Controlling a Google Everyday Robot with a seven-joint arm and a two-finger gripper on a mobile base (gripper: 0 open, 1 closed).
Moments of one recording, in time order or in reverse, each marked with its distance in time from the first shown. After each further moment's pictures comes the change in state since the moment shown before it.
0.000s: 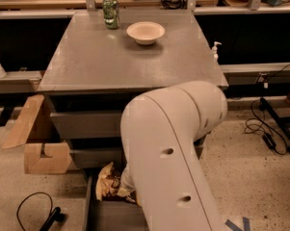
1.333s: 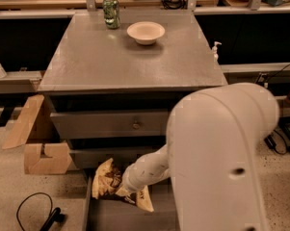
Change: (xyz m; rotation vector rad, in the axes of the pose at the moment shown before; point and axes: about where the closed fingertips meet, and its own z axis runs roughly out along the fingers) arm -0.020 0.019 -0.058 0.007 -0.113 0.026
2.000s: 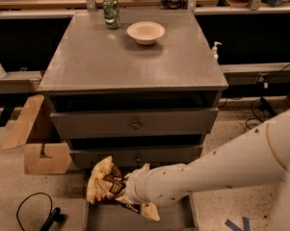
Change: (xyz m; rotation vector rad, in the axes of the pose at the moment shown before) arm -0.037 0.050 -0.123 0.102 -0.114 -0.058
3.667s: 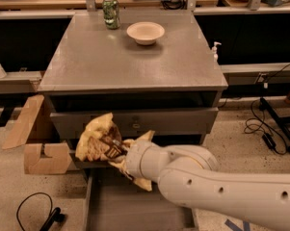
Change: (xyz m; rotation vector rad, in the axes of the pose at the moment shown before) arm -0.103 -0.068 -0.123 0.281 -0.267 -0.005
